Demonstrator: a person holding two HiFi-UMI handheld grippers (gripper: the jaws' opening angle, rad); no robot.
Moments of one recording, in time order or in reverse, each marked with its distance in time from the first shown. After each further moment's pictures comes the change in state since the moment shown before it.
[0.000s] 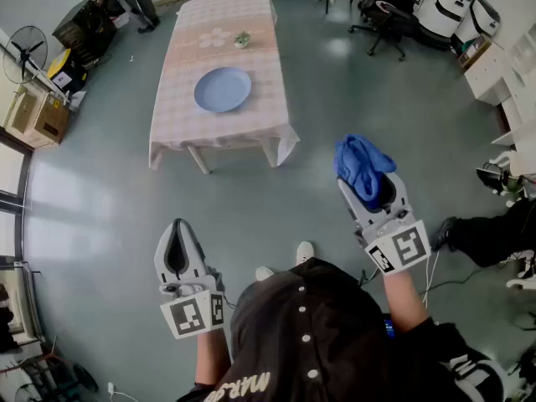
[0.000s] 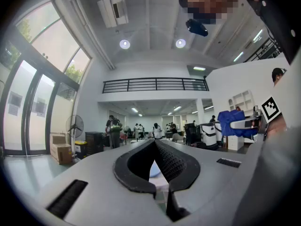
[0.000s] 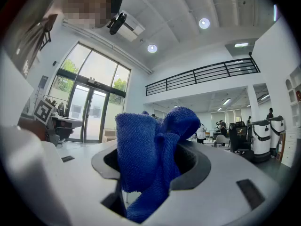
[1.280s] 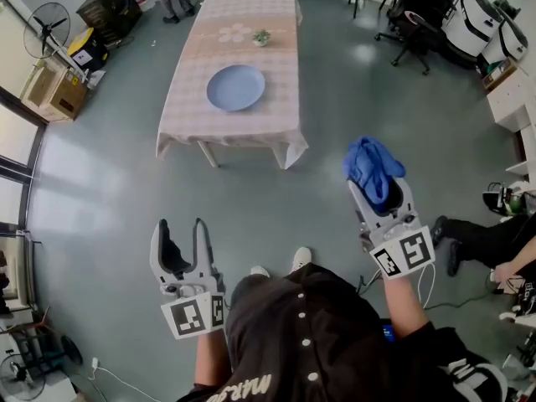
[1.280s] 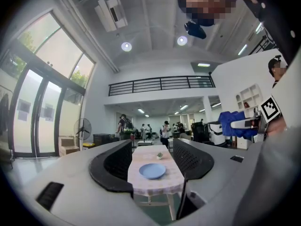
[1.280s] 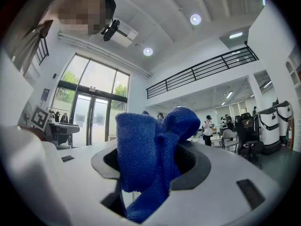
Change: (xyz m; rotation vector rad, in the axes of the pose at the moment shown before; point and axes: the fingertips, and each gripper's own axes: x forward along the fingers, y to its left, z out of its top) left arm 0.015 -0.030 0.006 0.022 0.002 0.101; right arm 0.018 -0.056 -0.010 0.094 -0.041 0.062
